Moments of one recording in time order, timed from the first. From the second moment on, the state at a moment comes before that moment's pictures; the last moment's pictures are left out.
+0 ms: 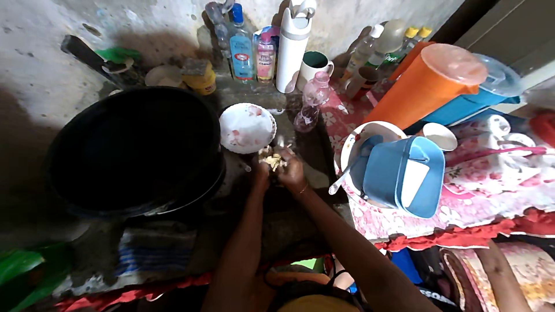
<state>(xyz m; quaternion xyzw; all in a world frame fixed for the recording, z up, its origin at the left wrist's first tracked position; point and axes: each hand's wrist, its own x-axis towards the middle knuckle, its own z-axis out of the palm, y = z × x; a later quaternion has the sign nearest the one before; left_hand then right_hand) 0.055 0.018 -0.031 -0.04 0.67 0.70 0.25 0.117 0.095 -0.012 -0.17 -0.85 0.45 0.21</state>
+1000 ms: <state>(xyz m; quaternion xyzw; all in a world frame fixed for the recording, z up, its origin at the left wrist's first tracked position) 0.050 0.009 -0.039 0.02 0.64 0.73 0.24 0.121 0.090 0.015 -0.21 -0.82 0.53 0.00</state>
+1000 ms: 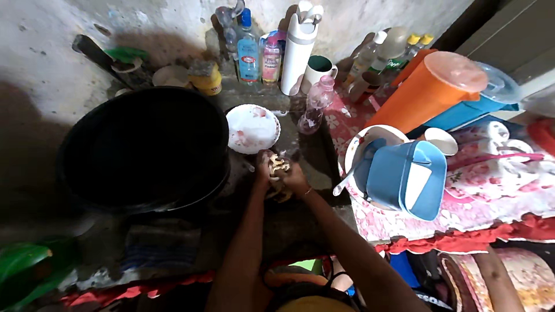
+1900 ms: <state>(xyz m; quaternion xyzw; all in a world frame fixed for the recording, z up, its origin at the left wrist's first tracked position) 0.076 0.076 -0.010 0.36 0.76 0.31 0.44 0.226 0.130 0.024 -0.18 -0.94 0.26 -0.11</state>
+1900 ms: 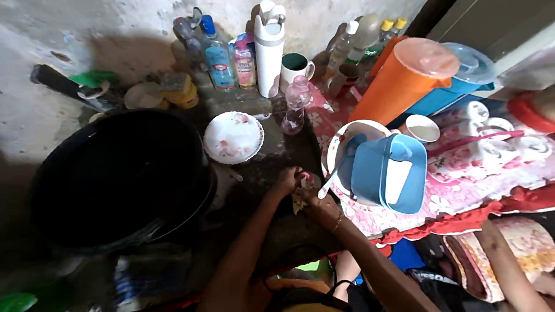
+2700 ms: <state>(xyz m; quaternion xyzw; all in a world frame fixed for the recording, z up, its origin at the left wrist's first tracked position) -0.156 0.028 -0.059 -0.06 0.95 0.31 0.07 0.234 0.130 -0.002 -0.21 -0.94 0.25 -0.03</state>
